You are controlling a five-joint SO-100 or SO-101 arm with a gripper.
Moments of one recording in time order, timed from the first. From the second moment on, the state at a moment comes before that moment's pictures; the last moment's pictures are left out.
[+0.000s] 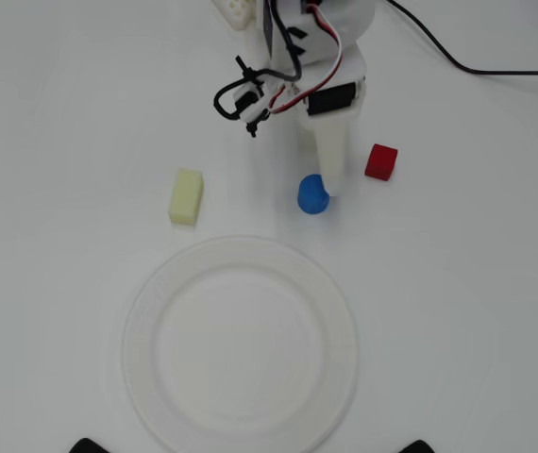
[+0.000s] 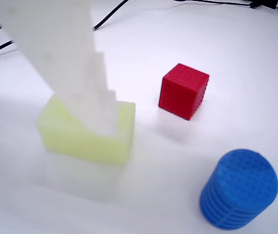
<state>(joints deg) -19.5 100.9 107.8 75.2 1.1</state>
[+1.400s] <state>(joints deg) -15.4 103.1 102.6 69.3 -3.0</state>
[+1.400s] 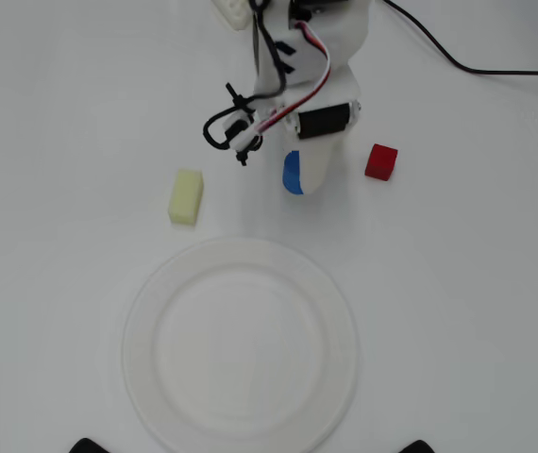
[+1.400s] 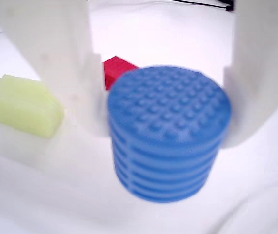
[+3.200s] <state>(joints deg) -1.6 84.0 101.2 39.7 -13.5</state>
